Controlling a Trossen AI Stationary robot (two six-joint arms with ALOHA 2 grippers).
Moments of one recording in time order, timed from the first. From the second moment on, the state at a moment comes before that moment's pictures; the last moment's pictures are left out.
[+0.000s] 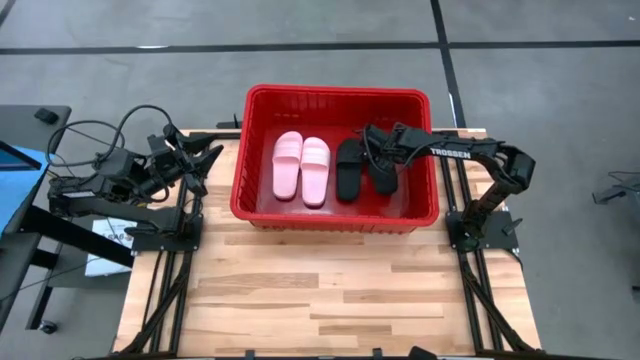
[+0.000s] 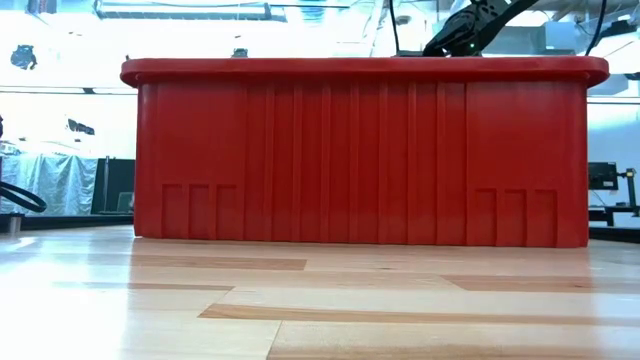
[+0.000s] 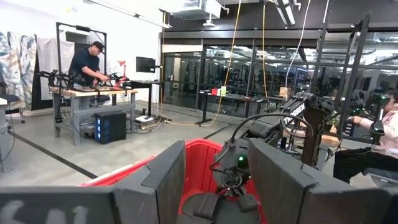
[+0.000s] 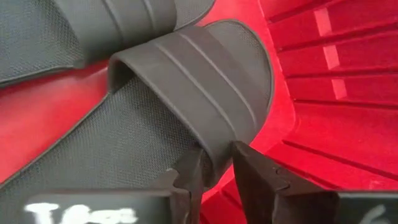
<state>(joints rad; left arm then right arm) -0.06 0.51 0.84 -0.10 -0.59 0.02 -0.50 1.62 1.14 -0.79 0.47 -0.13</state>
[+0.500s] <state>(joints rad) -0.06 0.51 0.84 -0.10 -0.59 0.02 -0.48 1.62 1.14 -0.80 0.42 -0.13</state>
